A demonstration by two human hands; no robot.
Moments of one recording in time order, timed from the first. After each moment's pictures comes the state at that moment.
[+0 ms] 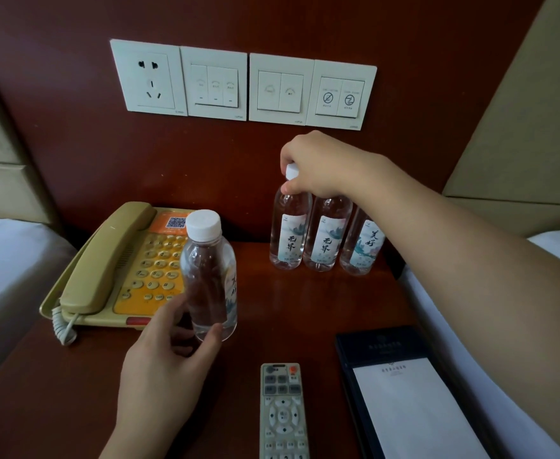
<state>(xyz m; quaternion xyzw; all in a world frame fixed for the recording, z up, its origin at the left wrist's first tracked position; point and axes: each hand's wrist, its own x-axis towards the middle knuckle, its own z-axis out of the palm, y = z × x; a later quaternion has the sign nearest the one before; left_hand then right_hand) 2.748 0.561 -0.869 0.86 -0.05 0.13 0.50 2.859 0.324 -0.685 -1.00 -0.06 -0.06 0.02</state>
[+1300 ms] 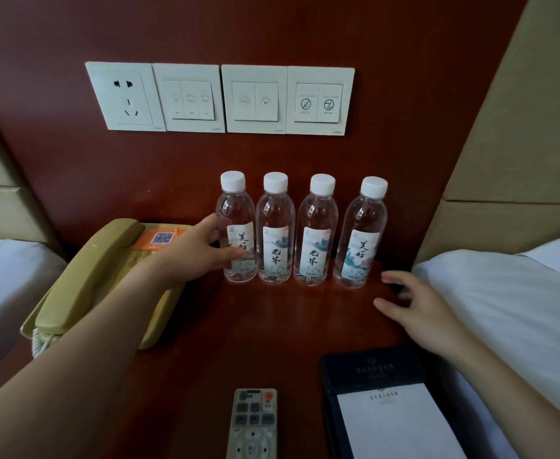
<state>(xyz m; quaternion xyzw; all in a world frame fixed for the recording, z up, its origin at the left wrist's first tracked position) 2.893 0.498 -0.797 0.82 -0.19 -0.15 0.52 2.752 0.171 -0.882 -0.87 0.15 -0.12 0.46</state>
